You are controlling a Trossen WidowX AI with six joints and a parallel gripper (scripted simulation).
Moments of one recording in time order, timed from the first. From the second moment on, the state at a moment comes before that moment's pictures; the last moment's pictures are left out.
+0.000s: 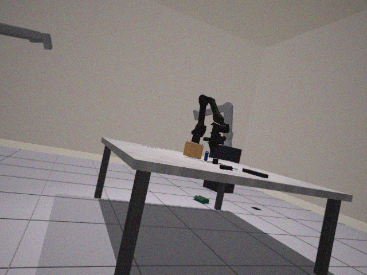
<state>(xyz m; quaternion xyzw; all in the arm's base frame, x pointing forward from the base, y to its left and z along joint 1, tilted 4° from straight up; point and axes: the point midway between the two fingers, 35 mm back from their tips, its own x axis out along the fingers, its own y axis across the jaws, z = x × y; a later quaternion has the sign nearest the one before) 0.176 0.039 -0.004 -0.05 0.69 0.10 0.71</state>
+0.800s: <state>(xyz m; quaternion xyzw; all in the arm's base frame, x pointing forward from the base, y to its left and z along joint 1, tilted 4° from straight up) 0.176 0.017 -0.030 -0.04 0.70 0.09 0.71</state>
